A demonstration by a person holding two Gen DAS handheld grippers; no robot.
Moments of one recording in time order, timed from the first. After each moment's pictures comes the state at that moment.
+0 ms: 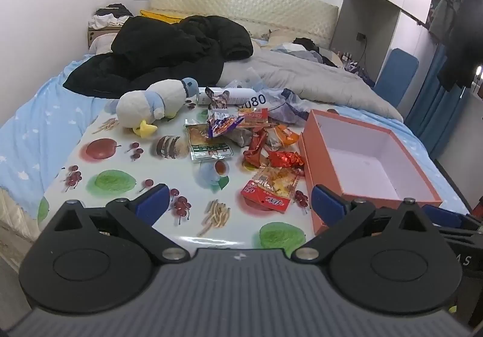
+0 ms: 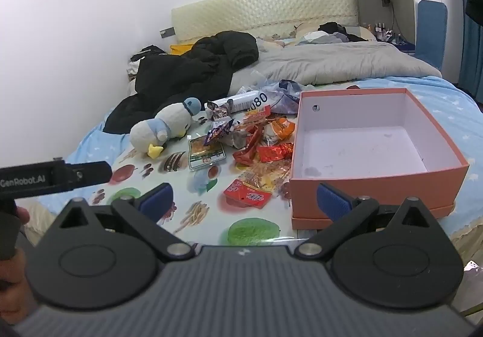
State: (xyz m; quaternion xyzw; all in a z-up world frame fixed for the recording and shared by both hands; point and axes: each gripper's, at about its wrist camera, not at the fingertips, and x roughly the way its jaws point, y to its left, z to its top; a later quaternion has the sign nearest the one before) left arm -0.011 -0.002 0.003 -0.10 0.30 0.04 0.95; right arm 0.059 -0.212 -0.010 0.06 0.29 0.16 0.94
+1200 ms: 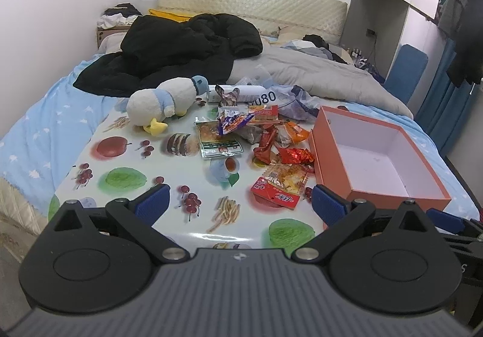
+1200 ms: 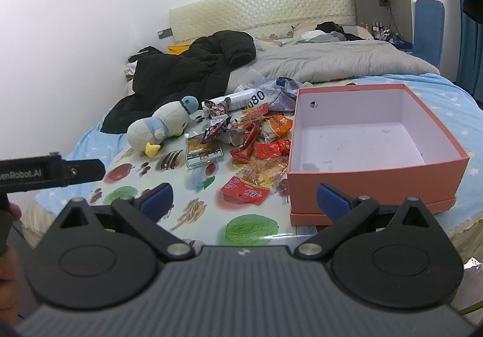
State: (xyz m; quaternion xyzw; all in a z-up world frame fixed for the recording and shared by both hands) left arm -0.010 -0.002 0.000 -0.09 0.30 0.06 0.95; right arm 0.057 -0.214 -0.018 0.06 0.28 0.15 0.94
